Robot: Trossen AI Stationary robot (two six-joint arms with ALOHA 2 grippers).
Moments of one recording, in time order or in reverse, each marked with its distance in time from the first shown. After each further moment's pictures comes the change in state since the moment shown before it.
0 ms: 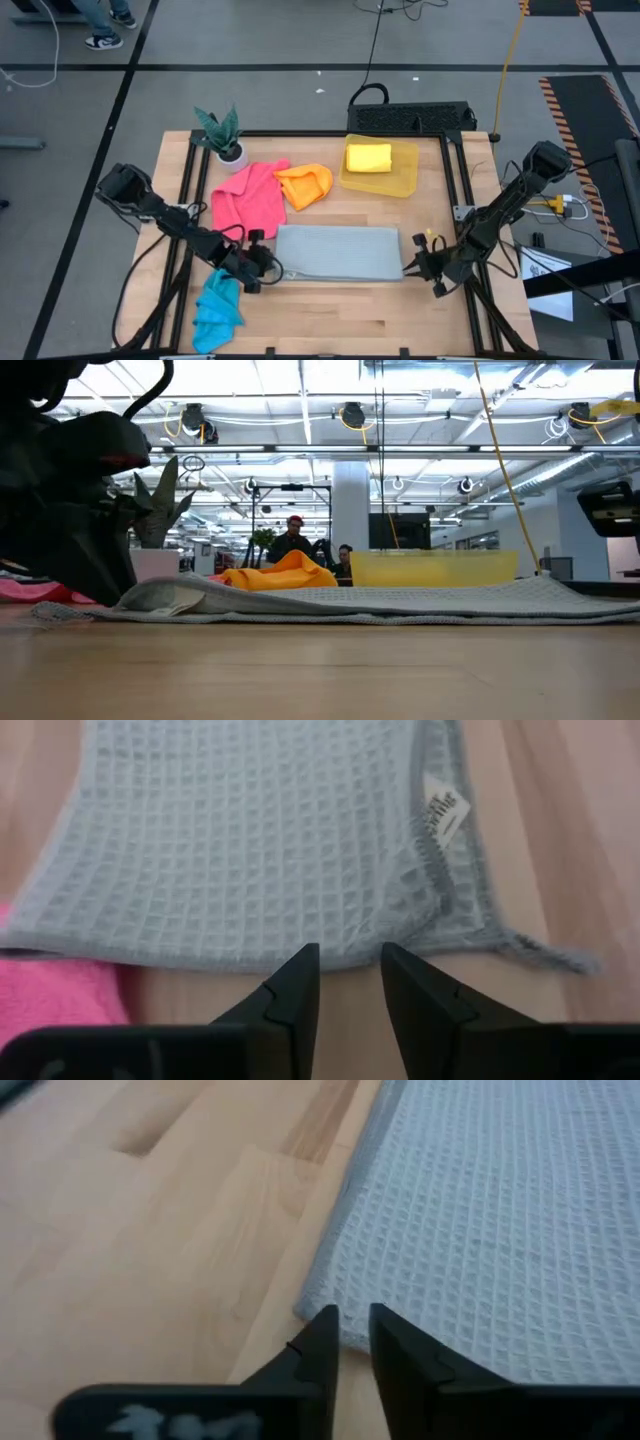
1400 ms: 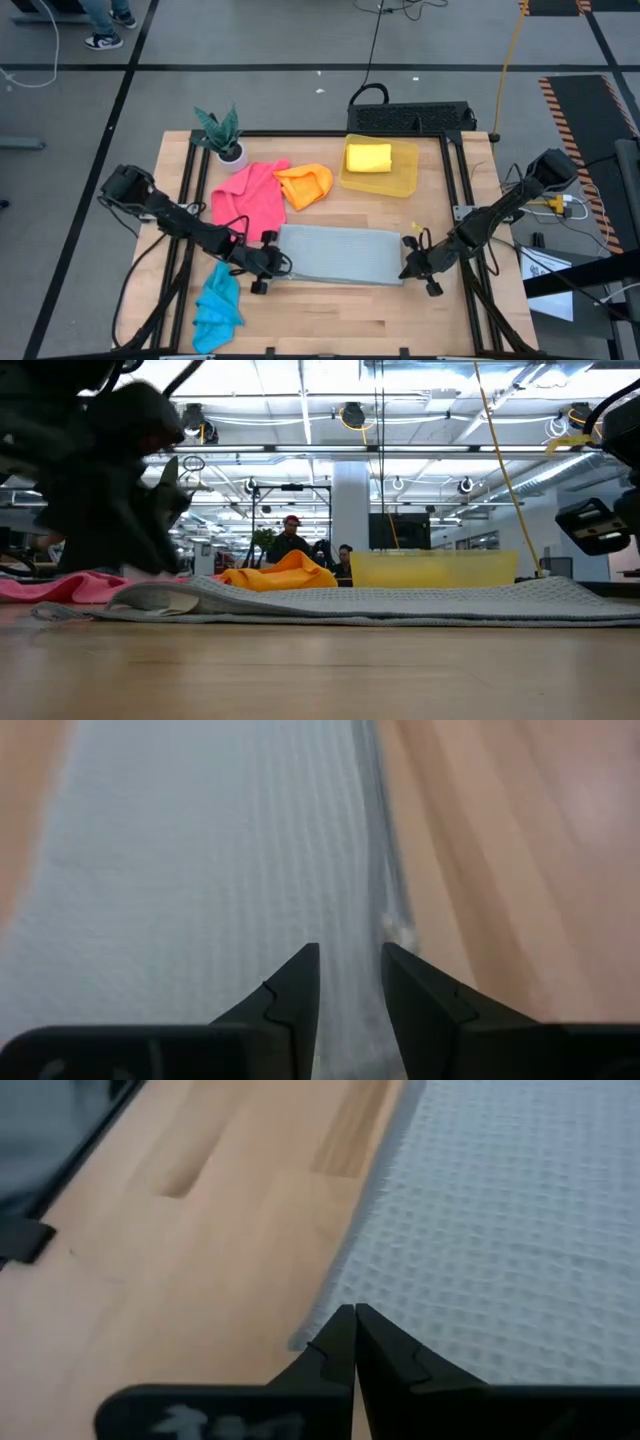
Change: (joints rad) left arm 0.099 0.032 0.025 0.167 0.177 0.140; right arm -0.222 0.073 0.027 0.102 -0.347 0.015
